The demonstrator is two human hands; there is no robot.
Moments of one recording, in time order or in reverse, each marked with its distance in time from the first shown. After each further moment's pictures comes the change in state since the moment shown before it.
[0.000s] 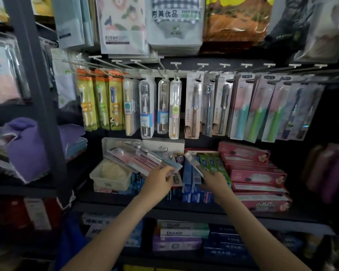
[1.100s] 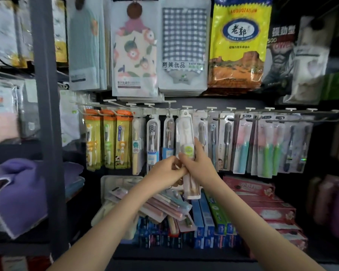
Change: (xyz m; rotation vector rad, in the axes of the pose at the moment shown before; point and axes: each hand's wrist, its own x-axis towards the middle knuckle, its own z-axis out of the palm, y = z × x) left_hand 0.055 0.055 -0.129 -0.286 -0.177 0.040; right_hand -0.056 -0.168 0.024 -0.029 0.004 -0.599
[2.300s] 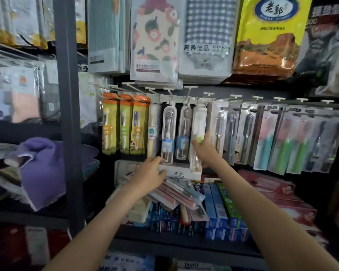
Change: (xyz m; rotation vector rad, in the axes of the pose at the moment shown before) left_hand -0.004 -0.096 -0.020 0.386 0.203 -0.043; right_hand 0.081 0.045 0.031 -0.237 -0.040 0.185
